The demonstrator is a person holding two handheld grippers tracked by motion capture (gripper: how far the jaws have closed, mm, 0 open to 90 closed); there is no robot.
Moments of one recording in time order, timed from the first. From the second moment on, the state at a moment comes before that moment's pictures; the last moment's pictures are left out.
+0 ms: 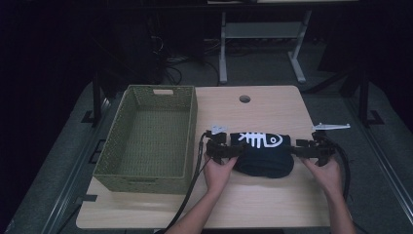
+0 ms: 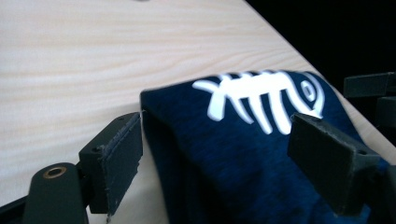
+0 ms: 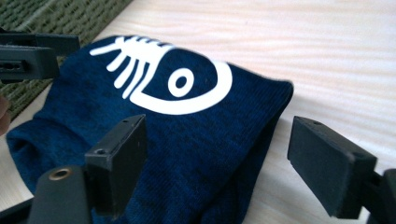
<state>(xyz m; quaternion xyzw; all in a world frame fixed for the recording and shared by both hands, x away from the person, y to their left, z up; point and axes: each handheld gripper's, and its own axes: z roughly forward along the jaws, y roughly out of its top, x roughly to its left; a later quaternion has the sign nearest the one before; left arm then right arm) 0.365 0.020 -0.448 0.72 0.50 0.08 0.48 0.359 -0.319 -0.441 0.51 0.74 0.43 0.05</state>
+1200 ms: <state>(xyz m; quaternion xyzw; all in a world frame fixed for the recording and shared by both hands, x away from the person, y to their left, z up) 0.379 0.012 -0.475 0.72 0.52 -0.01 0.45 0.359 -0.306 -0.477 0.54 0.73 0.42 0.01</state>
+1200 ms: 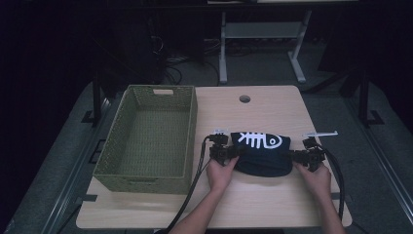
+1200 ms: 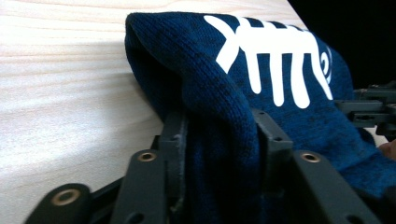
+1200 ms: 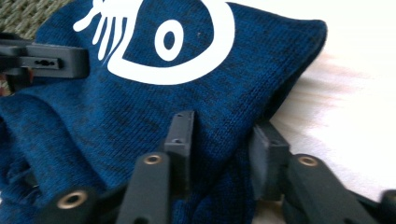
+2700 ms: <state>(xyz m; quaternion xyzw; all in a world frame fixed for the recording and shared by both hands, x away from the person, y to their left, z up) 0.386 0.049 -0.321 0.73 0.45 0.04 0.50 0.355 -0.278 -0.333 0.49 0.72 0.49 0.06</state>
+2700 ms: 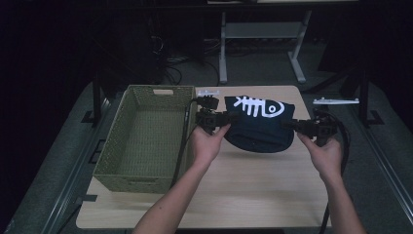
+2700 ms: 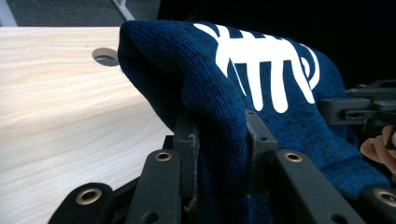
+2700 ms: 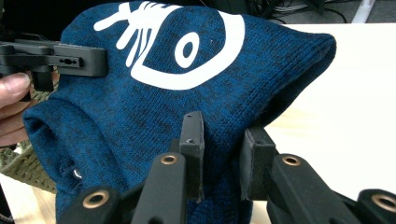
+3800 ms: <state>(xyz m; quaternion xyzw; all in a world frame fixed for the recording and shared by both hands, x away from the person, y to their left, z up) 0.380 0.163 -0.288 0.71 0.48 0.06 0.52 0.383 -0.163 -0.276 0.43 0.76 0.49 0.05</state>
